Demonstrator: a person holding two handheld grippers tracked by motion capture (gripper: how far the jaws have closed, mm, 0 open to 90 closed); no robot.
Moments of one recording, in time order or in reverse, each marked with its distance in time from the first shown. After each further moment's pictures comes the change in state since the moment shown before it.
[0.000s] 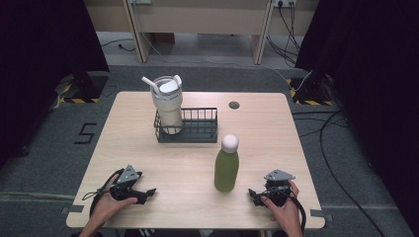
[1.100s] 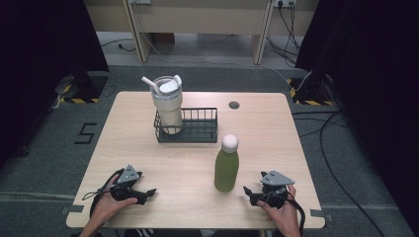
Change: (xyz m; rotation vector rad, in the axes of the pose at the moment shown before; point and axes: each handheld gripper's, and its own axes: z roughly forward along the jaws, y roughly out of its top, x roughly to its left) left arm 0.000 0.000 0.000 0.001 -0.004 0.002; right arm 0.022 0.012 -0.017 -0.151 0.047 -0.113
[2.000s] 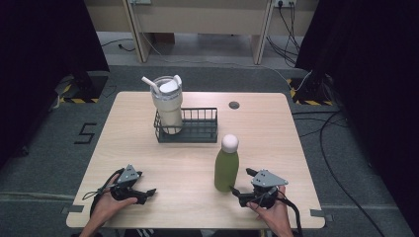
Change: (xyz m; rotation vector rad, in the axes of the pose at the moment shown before) left arm 0.001 0.001 0.000 0.002 -0.002 0.000; right arm 0.025 0.025 0.002 -0.146 0.145 -0.064
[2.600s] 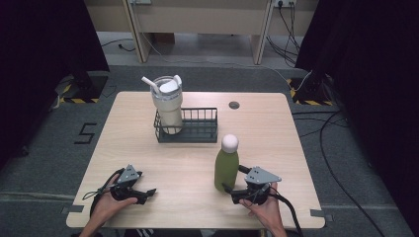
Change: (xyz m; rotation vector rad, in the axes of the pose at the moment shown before) left arm 0.000 0.000 0.000 0.000 0.000 0.001; right arm 0.004 0.008 0.020 -0.069 0.061 -0.003
